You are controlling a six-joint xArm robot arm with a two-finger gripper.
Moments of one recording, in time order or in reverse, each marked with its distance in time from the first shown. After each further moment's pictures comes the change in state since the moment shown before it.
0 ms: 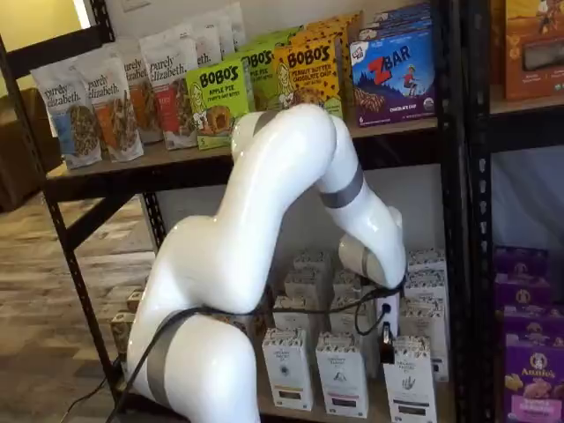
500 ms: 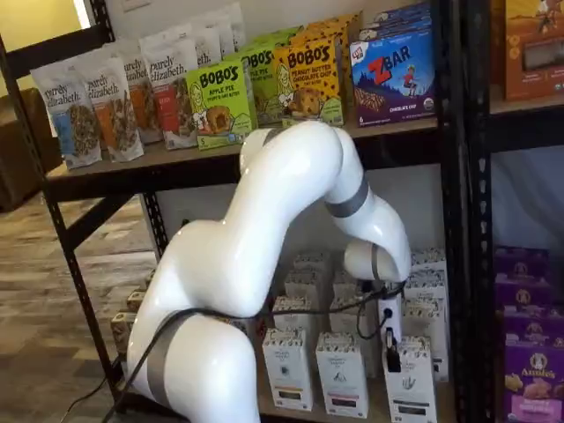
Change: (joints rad) arm 0.000 0.098 -0.128 -0.291 0.082 0.260
